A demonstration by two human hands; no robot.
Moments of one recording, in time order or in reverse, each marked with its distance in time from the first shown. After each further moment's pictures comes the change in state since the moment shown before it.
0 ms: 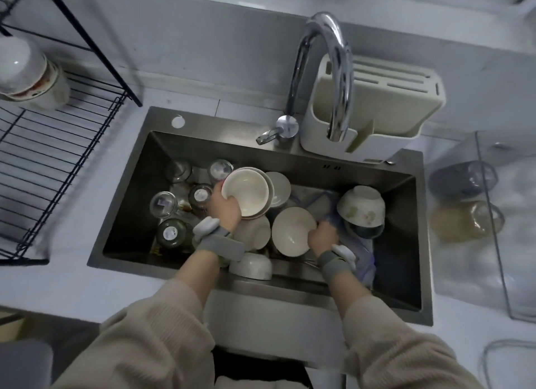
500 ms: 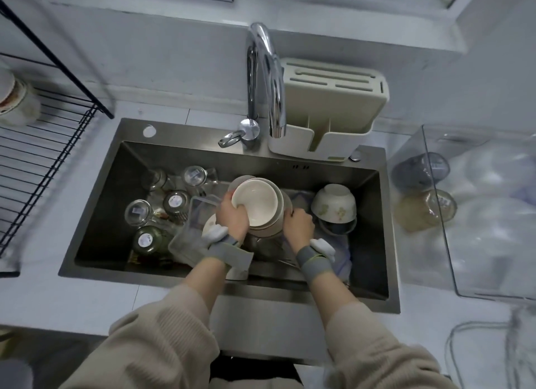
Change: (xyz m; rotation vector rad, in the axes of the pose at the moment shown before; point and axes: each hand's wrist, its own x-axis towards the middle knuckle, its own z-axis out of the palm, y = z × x) left_hand -0.046 0.014 0.065 0.038 -0.044 0.033; right_hand -0.015 -0.006 -0.035 0.138 0.037 -0.115
